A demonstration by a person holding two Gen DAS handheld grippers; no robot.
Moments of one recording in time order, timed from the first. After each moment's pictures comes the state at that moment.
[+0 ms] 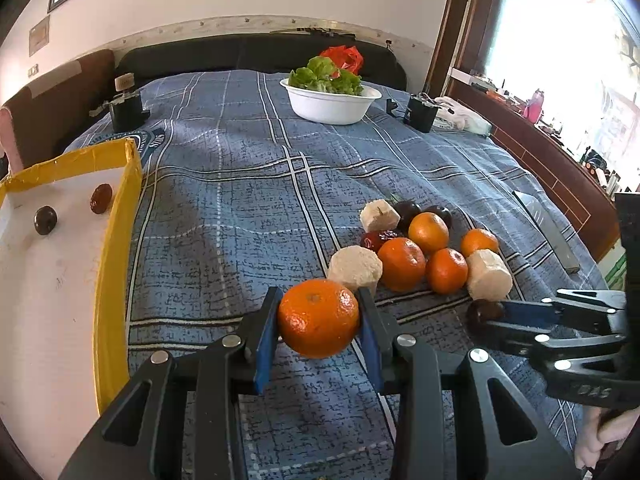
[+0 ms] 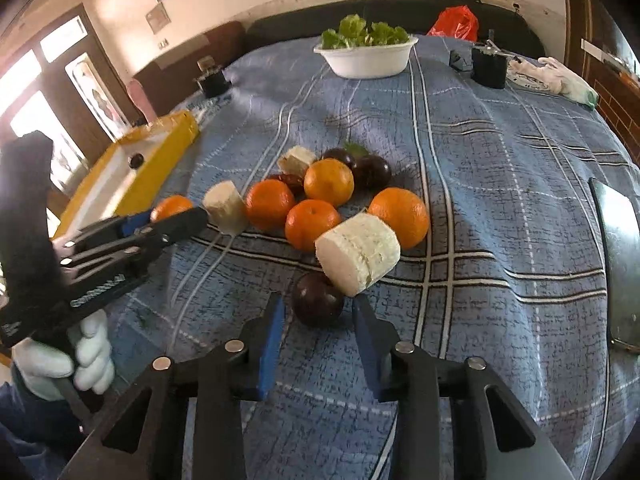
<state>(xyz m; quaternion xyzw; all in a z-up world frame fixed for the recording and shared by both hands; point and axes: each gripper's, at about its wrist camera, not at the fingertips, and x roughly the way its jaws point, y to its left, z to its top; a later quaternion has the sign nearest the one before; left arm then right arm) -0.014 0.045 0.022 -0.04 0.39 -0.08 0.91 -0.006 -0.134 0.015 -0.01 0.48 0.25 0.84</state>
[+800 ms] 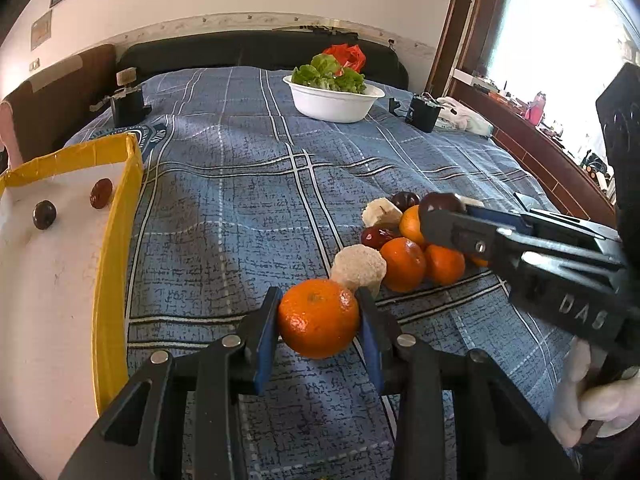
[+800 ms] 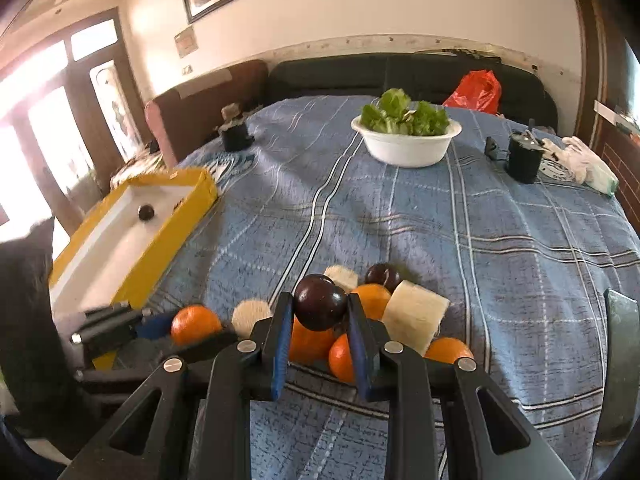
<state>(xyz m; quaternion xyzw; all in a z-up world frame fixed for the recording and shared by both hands) -0.012 0.044 0.020 -0.05 0.40 -0.08 0.91 0.027 -0.088 0.050 -0.03 0.38 0.27 0.89</state>
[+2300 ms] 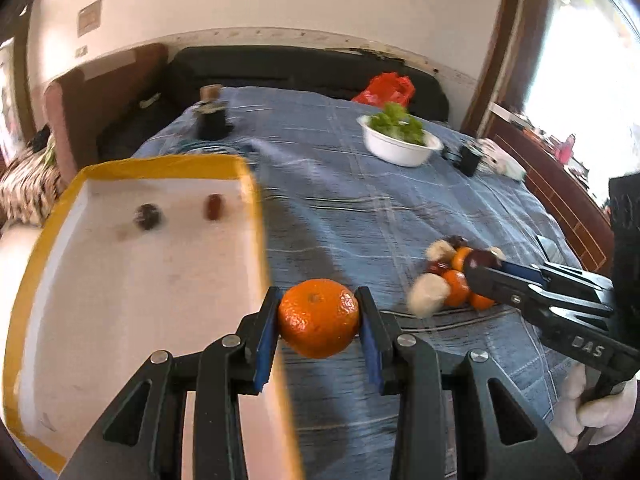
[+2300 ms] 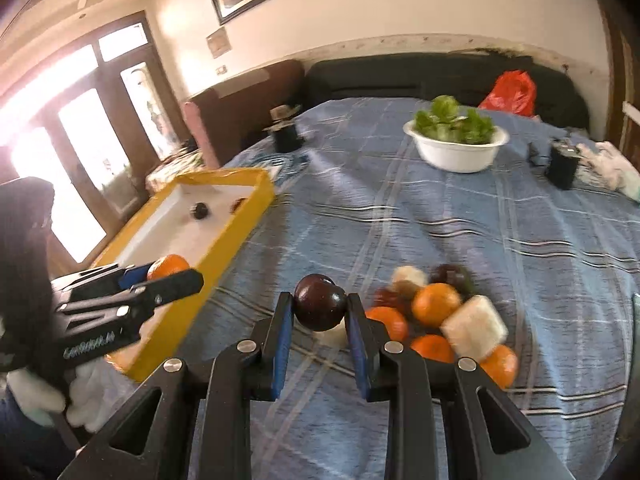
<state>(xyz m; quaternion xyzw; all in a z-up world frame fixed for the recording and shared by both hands) -0.048 0.128 0.070 -0.09 0.38 0.00 0.92 0.007 -0.059 0.073 0.00 0.38 0.35 0.86</state>
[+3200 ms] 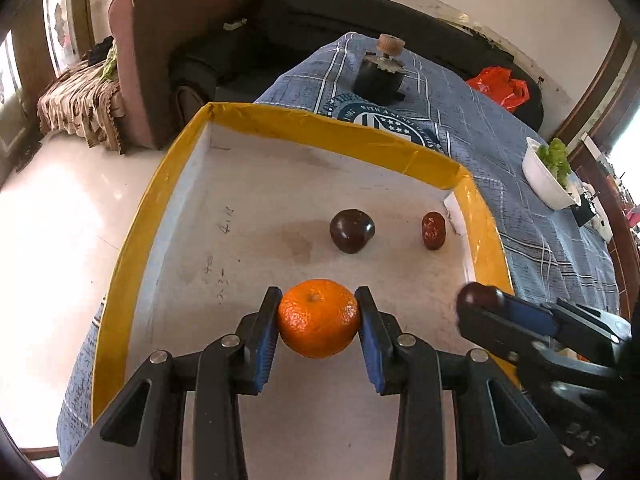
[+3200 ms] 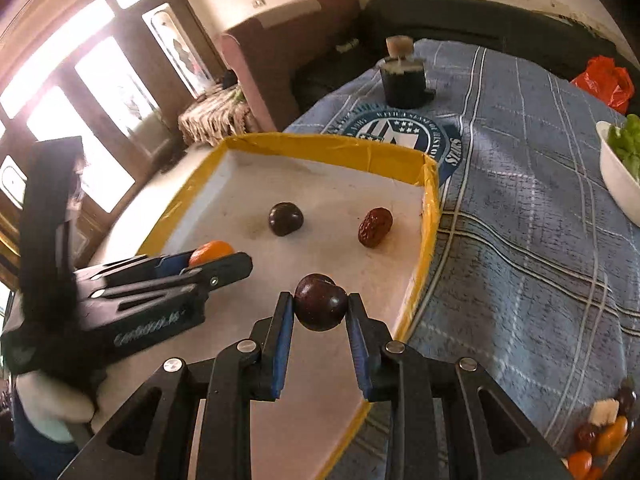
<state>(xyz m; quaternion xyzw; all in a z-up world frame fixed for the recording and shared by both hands) 0.014 0.293 0.034 -0.16 0.47 0.11 0.86 0.076 0.157 0.041 -0.05 0.48 0.40 0.78</state>
